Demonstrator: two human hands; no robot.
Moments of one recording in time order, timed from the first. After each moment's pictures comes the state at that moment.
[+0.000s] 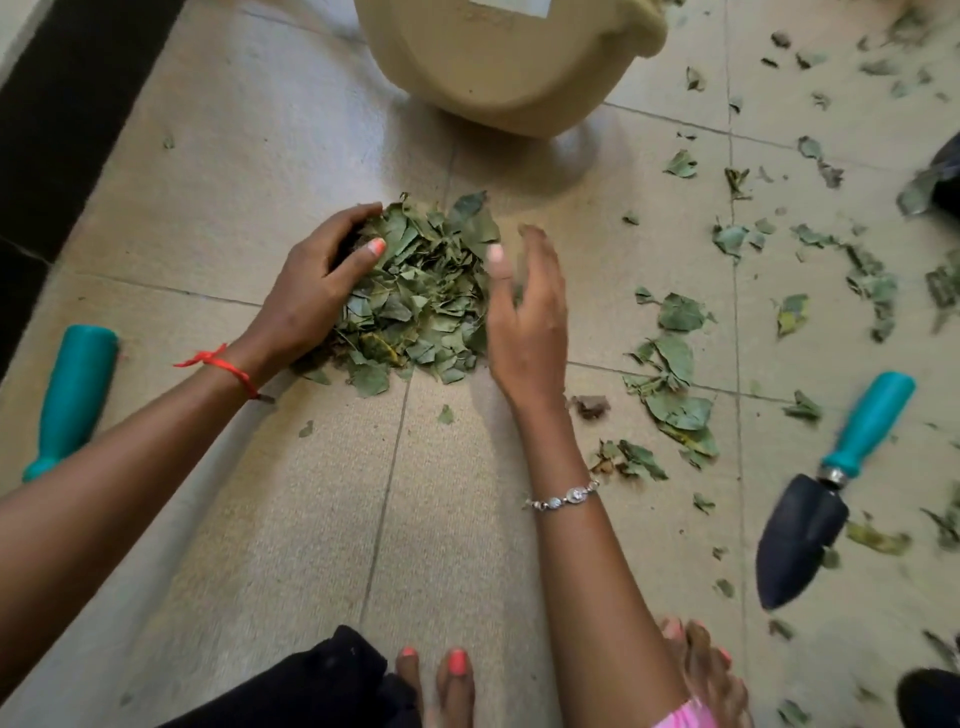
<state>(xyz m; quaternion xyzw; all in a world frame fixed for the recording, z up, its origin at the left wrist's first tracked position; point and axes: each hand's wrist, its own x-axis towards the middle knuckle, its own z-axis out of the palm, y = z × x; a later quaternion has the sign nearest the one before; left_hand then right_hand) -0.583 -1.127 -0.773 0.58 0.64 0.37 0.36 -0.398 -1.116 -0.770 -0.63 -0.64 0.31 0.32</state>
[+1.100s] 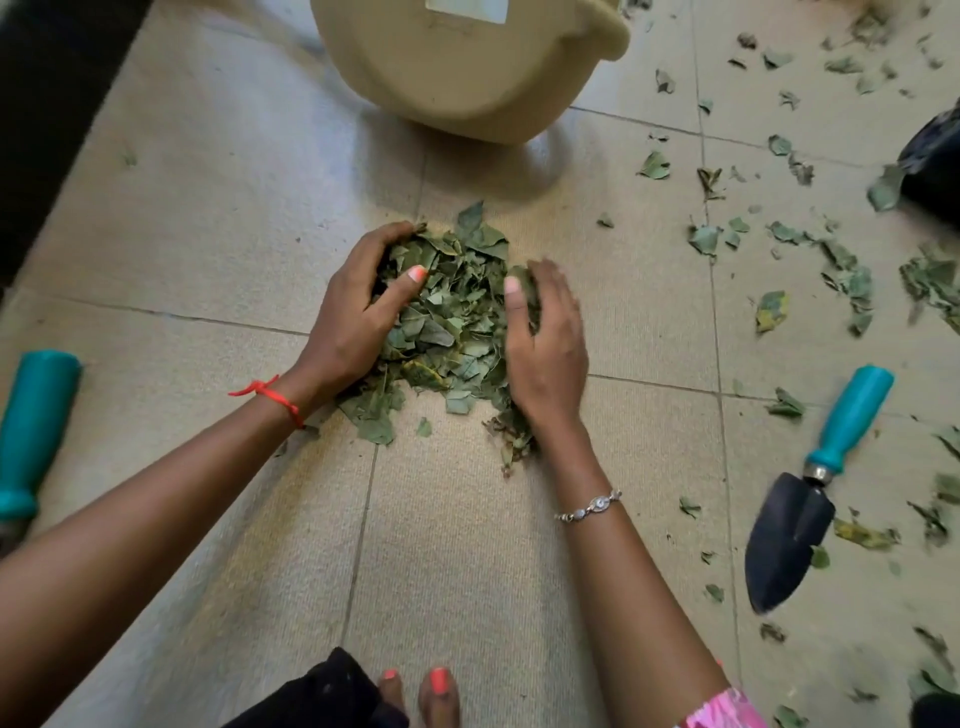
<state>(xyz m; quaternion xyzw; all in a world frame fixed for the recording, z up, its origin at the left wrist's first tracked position) -0.533 -1.122 -0.781 0.58 0.62 0.40 0.34 -0.362 -1.112 -0.785 -0.66 -0.64 0.26 0.29</state>
